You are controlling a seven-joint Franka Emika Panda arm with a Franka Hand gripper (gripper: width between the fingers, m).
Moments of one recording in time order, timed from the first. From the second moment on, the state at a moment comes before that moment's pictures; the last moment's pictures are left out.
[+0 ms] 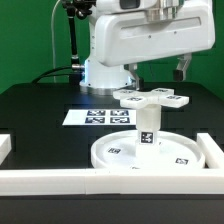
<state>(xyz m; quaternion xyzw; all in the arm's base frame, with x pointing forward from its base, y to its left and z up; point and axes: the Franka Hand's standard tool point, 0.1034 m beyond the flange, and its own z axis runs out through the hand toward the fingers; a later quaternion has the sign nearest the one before) 0.565 0.056 0.135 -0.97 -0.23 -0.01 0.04</state>
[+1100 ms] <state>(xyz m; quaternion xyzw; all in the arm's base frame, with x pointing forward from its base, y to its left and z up) 0.568 0.046 0.133 -0.76 -0.65 -0.02 0.01</state>
